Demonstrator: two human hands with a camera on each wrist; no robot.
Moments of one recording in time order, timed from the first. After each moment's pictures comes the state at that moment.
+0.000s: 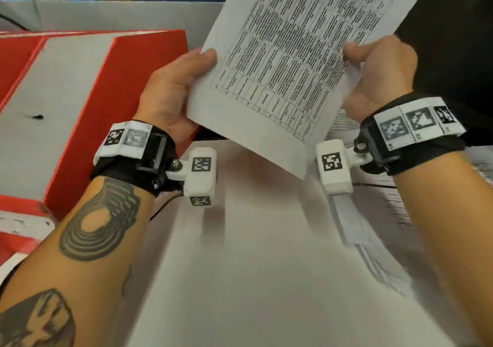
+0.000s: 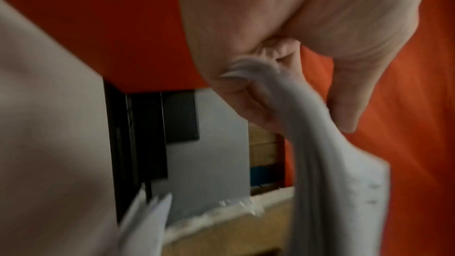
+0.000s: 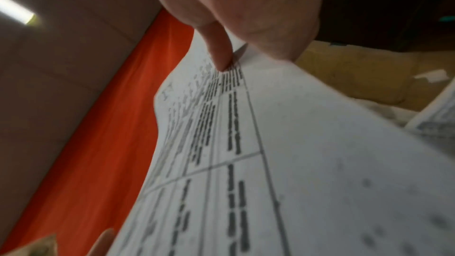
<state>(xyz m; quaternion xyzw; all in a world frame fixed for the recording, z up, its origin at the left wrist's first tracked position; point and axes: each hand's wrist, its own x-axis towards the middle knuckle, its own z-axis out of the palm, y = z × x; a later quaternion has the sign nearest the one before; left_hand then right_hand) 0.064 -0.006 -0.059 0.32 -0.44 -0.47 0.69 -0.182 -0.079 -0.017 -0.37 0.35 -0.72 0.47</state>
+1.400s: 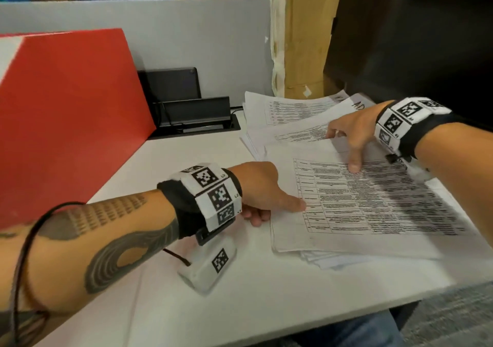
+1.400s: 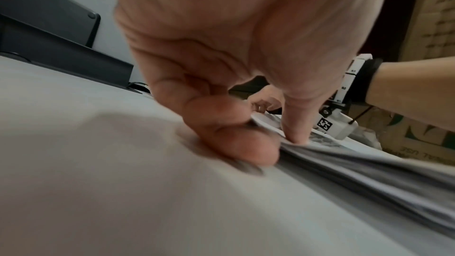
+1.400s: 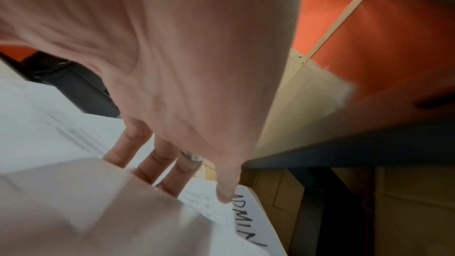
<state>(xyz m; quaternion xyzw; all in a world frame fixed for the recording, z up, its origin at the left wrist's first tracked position) -0.127 0.000 -0.130 0.65 -0.69 -0.33 0.00 -0.339 -0.133 -0.073 -0.75 0.61 0.23 0.10</state>
